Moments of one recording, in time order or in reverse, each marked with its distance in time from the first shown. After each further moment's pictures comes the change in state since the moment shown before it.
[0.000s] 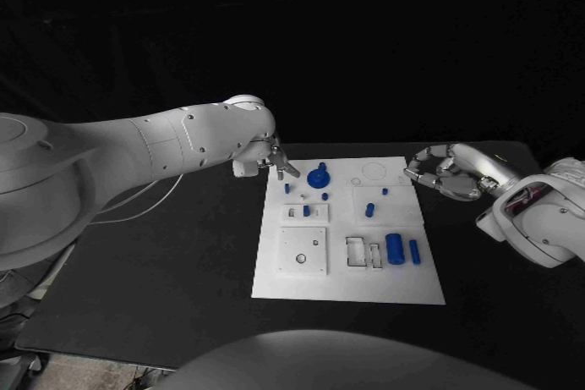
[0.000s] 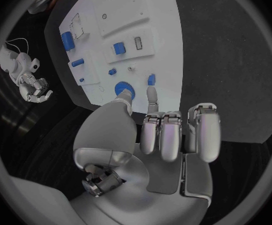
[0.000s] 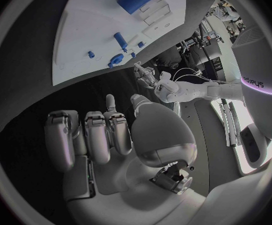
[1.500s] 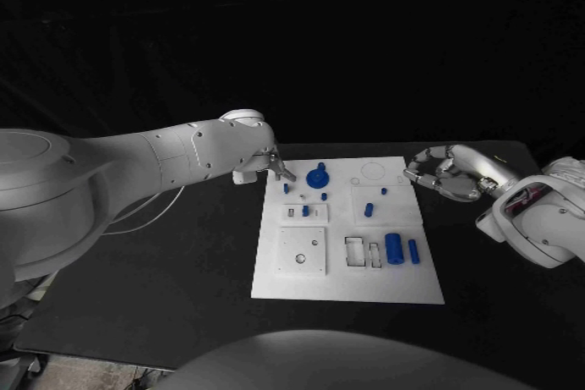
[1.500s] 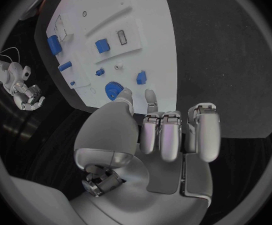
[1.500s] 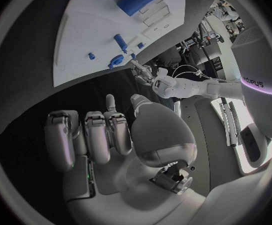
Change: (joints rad) left arm -0.054 0.031 0.001 -0.070 -0.103 -0.050 0.065; left_hand 0.046 0.018 -0.051 0.001 0.012 -0.047 -0.011 0.128 0.201 -0.003 -0.011 0.000 0.000 0.000 -0.007 0.000 0.000 0.000 -0.004 -0.004 0.000 0.000; right arm -0.003 -0.005 0.000 0.002 0.002 0.006 0.000; right_hand 0.000 0.000 0.000 0.000 0.000 0.000 0.000 0.000 -0.001 0.000 0.000 0.000 0.001 0.000 0.000 0.000 0.000 0.000 0.000 0.000 0.000 0.000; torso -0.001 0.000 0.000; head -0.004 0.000
